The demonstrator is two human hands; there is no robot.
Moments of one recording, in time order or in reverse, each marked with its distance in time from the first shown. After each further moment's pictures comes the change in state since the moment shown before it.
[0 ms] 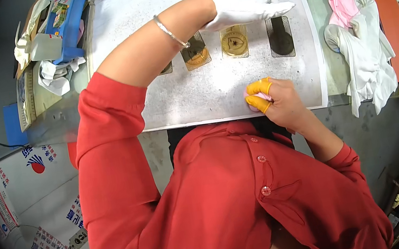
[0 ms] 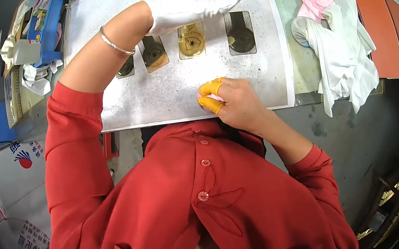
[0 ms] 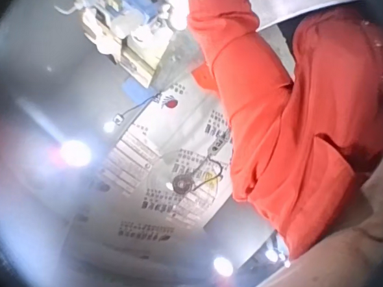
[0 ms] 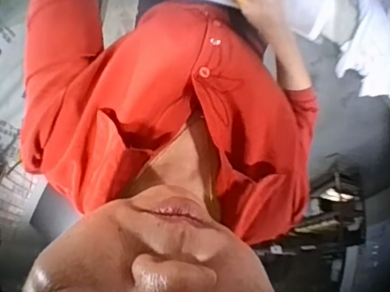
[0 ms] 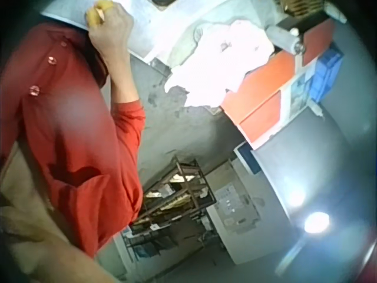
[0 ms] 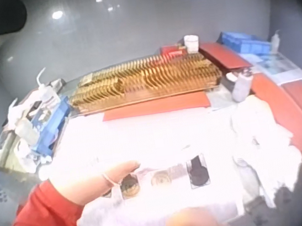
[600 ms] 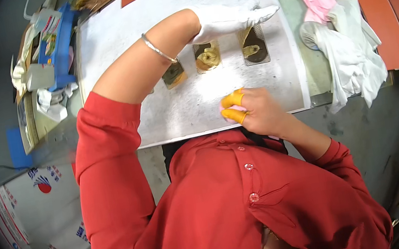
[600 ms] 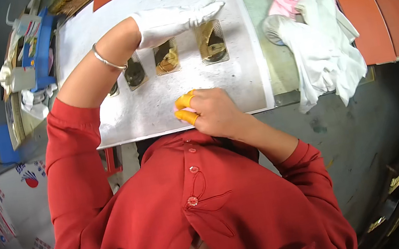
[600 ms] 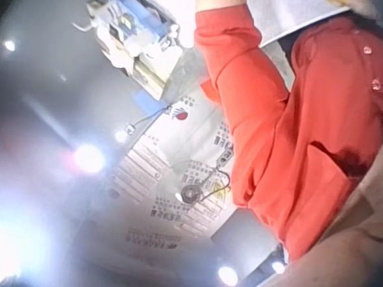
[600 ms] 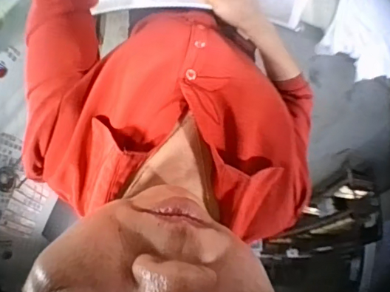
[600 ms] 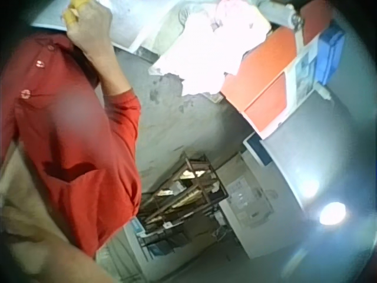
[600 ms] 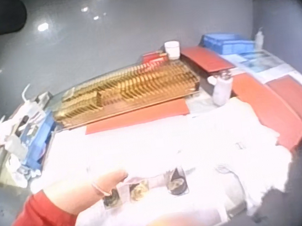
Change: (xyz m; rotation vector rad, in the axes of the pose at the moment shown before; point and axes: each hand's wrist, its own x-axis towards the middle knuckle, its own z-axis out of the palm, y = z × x) left_hand 0.035 0.022 0.019 -0.042 0.033 -0.126; right_hand -0.002 0.006 -0.002 -0.035 -0.006 -0.107
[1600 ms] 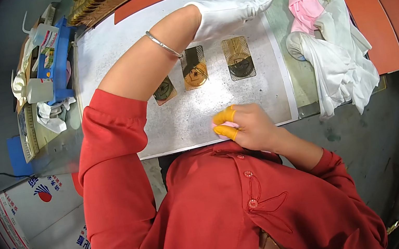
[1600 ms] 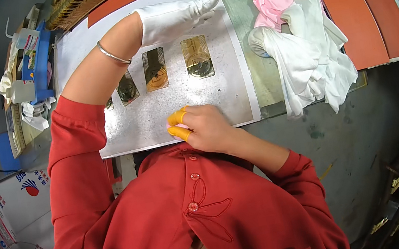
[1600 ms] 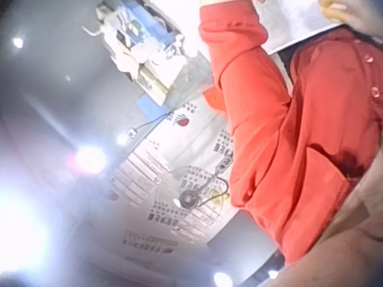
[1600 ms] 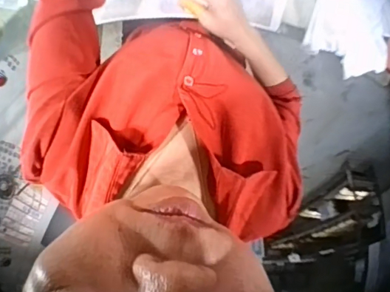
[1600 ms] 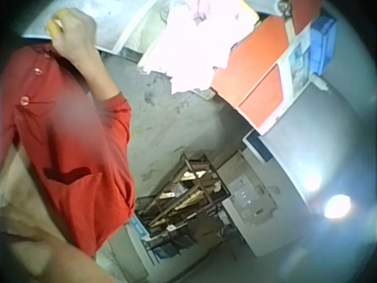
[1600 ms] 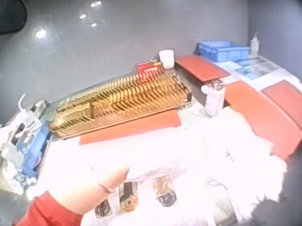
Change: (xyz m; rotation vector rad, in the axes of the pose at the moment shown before) left_hand 0.038 0.029 -0.010 -0.133 -0.157 -0.031; right_hand -0.007 -0.002 -0.012 -0.007 0.048 -0.006
